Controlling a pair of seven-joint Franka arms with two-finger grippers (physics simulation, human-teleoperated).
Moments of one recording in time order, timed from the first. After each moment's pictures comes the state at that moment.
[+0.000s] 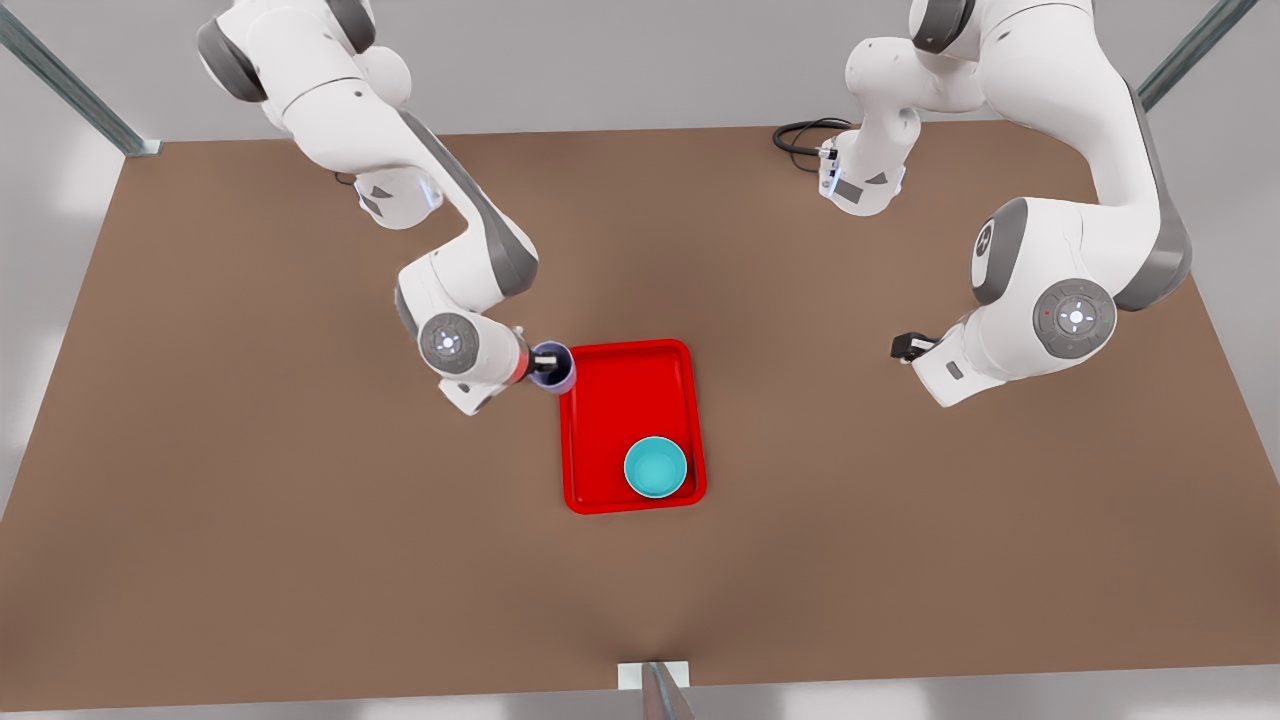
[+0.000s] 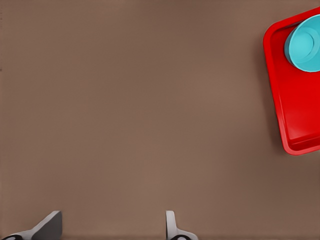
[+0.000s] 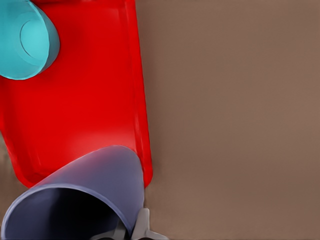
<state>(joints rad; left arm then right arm) -0.24 0.35 0.04 -1.31 0.03 1.39 0.07 0.36 0.42 0.20 -1.64 0.19 1.87 0.48</state>
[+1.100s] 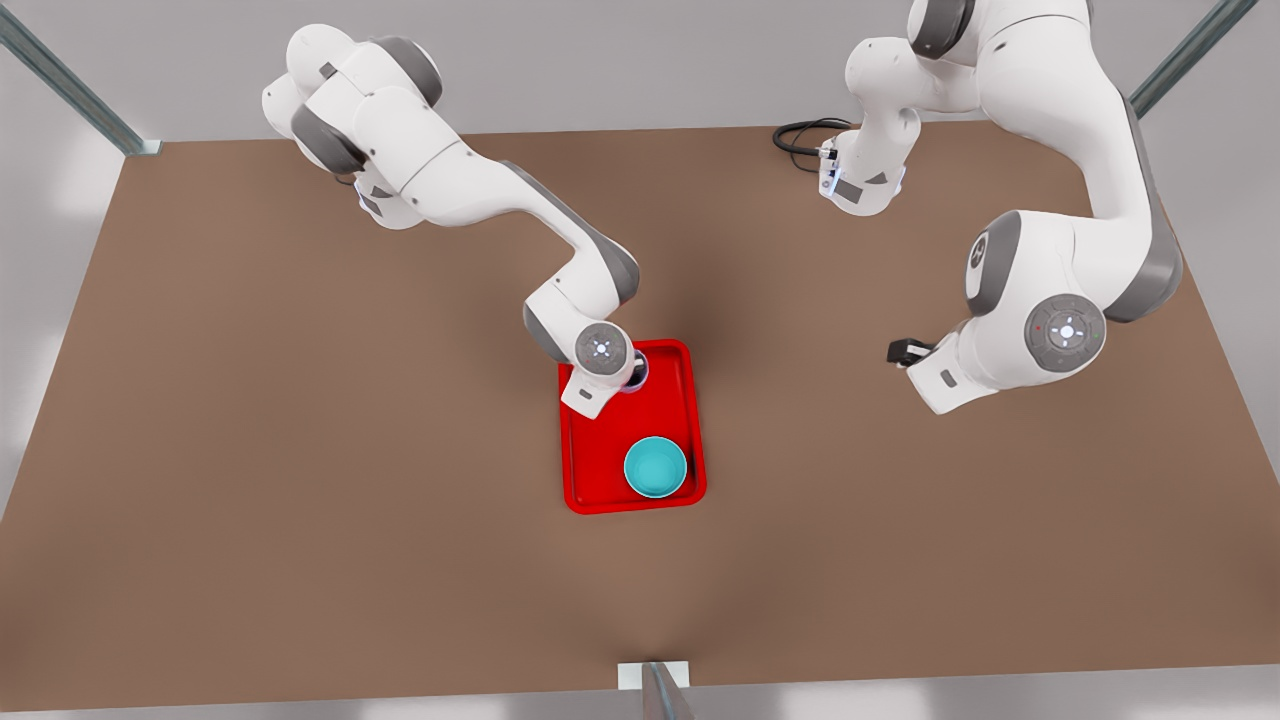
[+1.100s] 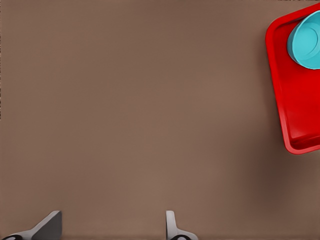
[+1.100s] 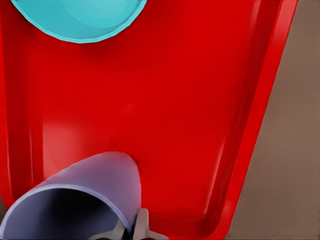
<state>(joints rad) -0.24 0.37 0.04 -1.31 0.03 1.39 0.08 0.55 0.72 0.23 -1.43 0.02 1.93 0.52</state>
